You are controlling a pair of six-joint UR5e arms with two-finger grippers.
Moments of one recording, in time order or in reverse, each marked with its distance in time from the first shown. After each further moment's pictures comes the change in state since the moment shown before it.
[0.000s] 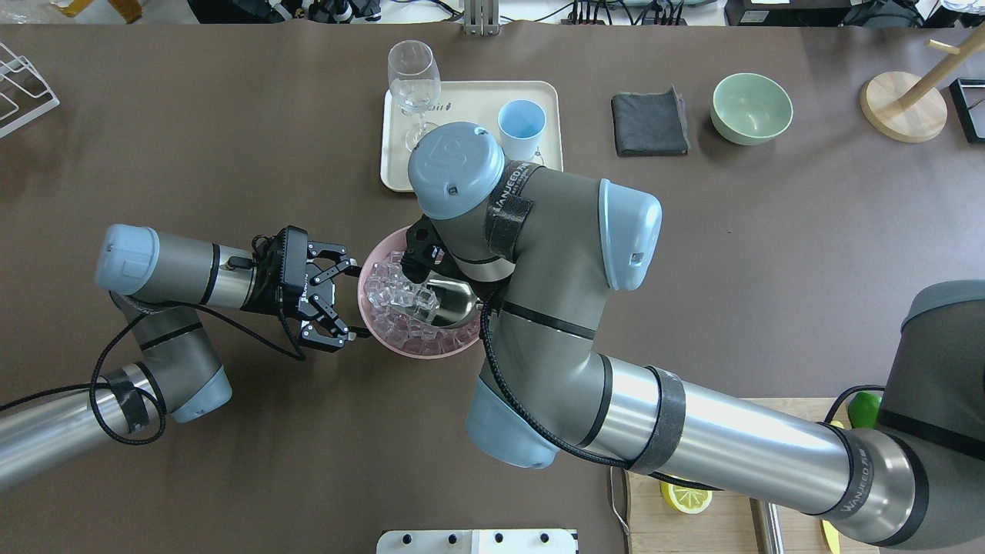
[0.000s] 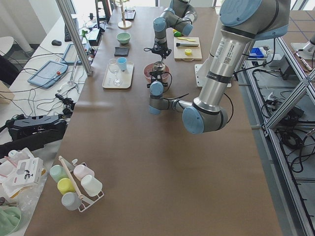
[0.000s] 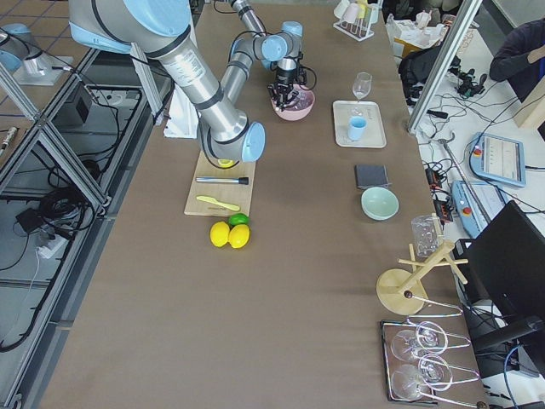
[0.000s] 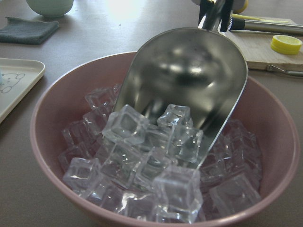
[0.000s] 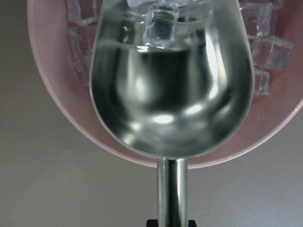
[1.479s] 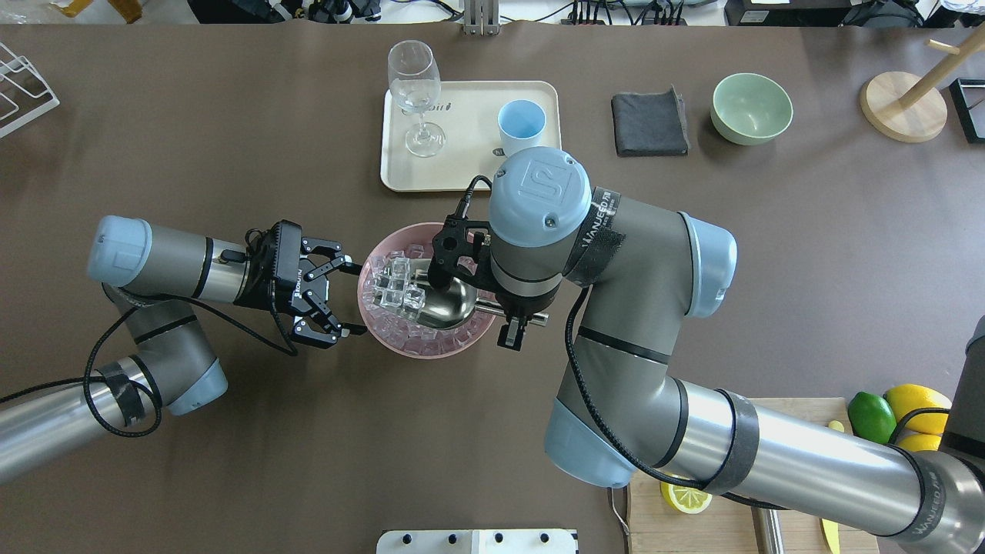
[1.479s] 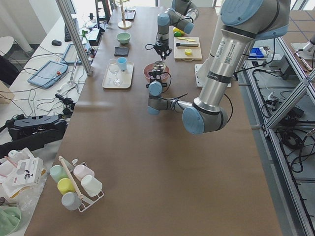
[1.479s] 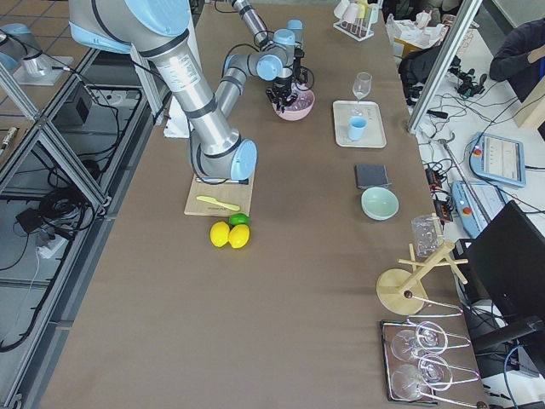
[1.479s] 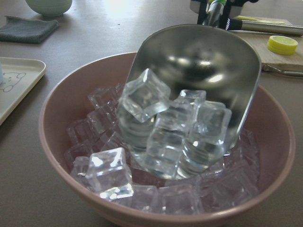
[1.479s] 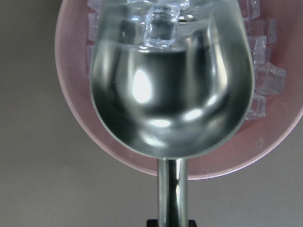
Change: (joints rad) left arm -0.019 0.002 0.000 0.000 -0.034 -0.002; right arm 0.000 -0.160 0.116 0.292 0.003 0.000
